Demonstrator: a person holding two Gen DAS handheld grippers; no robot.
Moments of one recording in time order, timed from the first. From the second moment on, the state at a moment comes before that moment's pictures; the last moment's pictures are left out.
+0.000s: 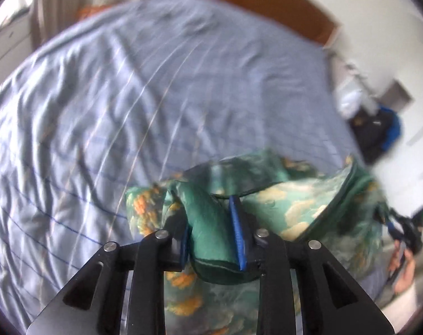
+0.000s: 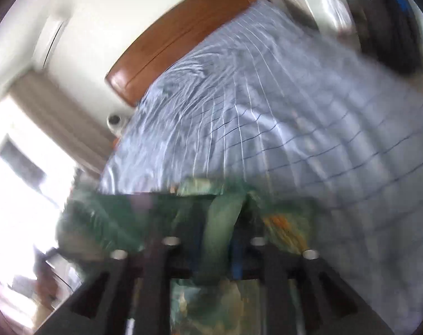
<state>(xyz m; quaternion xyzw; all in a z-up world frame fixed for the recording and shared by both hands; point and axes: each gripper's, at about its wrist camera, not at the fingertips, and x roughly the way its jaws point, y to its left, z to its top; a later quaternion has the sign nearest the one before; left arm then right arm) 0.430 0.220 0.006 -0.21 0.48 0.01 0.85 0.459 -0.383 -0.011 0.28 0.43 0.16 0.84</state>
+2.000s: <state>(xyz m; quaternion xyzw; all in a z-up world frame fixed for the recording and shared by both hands) 0.329 0.176 -0.038 -0.09 0.37 0.12 0.92 0.385 -0.334 -0.041 0.13 0.35 0.08 0.92</state>
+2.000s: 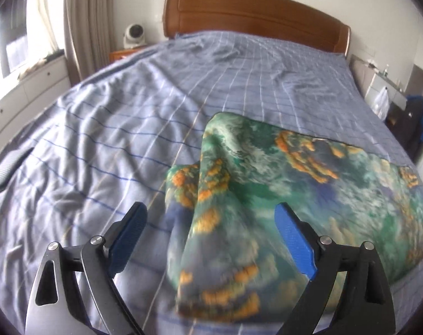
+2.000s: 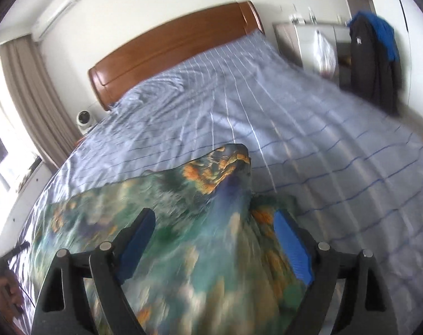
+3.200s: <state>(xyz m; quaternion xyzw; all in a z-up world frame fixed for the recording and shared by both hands) 0.201 0.059 -0.143 0.00 0.43 0.08 0.90 0.176 -0.313 -0.148 0.04 0.39 0.09 0.92</state>
